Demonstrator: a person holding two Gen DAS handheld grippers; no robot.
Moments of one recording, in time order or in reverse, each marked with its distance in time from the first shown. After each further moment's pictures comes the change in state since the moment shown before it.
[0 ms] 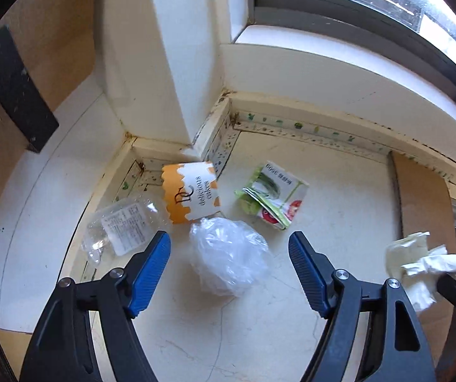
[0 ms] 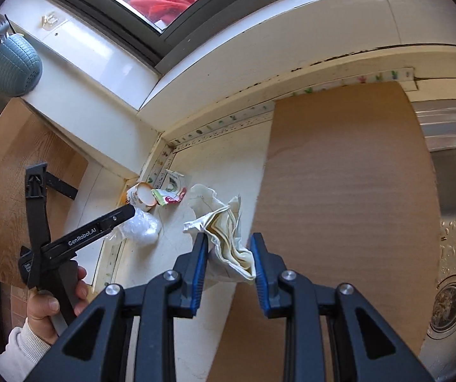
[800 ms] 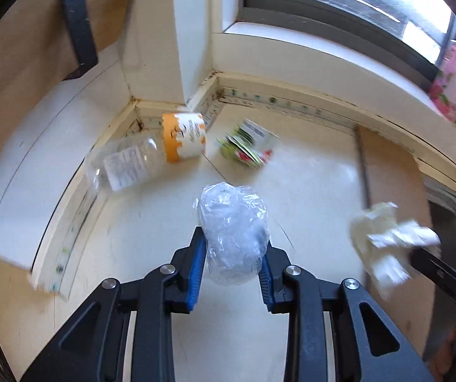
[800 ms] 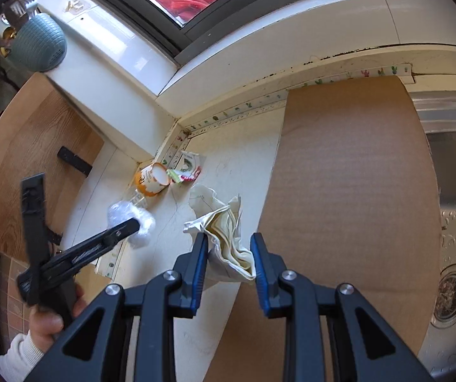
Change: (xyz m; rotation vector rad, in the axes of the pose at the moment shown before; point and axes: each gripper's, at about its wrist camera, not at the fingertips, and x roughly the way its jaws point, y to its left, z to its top) left arm -0.055 -0.005 -0.070 -0.010 -0.007 -0.111; right arm -0.016 0.022 -0.037 -0.043 0.018 0.027
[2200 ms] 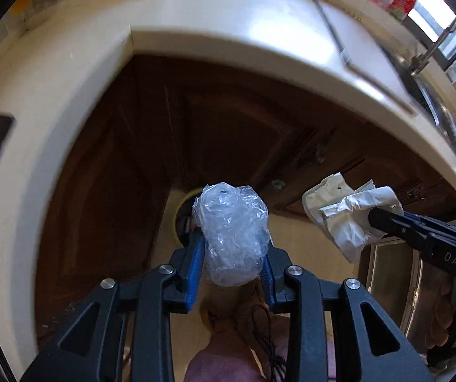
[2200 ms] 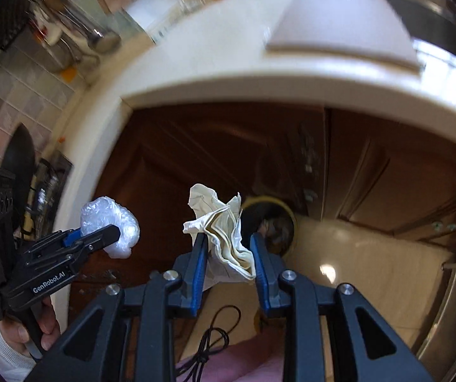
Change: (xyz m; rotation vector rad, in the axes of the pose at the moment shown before) left arm -0.168 0.107 -0.465 -0.045 0.254 -0.108; right arm -0.082 0.080 -0.412 -0.132 0.340 -0.183
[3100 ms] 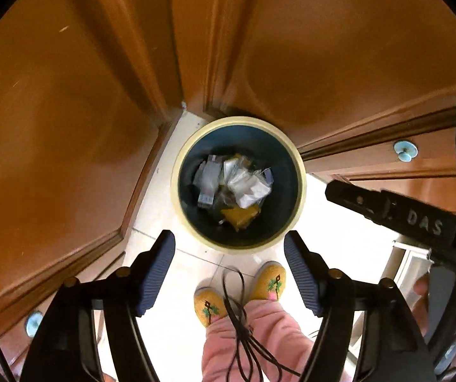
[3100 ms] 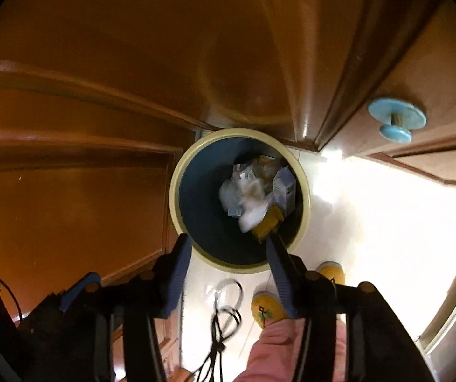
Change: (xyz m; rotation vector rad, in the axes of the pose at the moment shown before) left arm 0.287 0.096 -0.029 -0.207 0.264 0.037; right arm 0.318 -0.066 0.012 0.153 0.315 -0.099
